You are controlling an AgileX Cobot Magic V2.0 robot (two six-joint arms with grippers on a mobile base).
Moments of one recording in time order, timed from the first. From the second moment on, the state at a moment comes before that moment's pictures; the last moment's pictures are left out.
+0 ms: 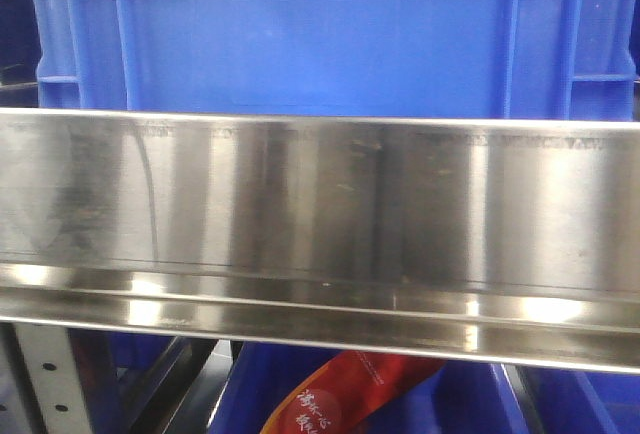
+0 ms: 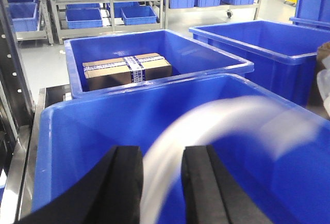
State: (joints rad) left arm -0.48 1.46 -1.38 -0.02 0.16 0.03; right arm 0.33 1.29 -1.23 0.34 0.30 -0.22
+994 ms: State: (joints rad) left arm -0.44 1.40 -1.38 -0.02 0.21 0.03; right arm 0.33 1.16 -1.23 0.21 0.25 -0.22
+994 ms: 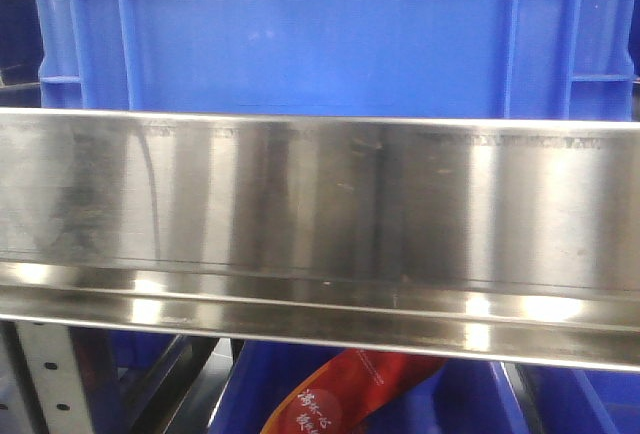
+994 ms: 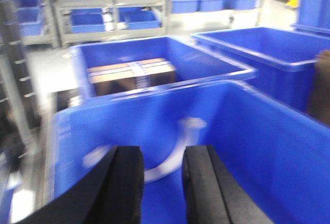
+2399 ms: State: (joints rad) left arm -0.63 1.20 -1.38 0.04 0.45 0.03; right arm 0.30 0.89 -1.22 0.17 0.47 -0.22
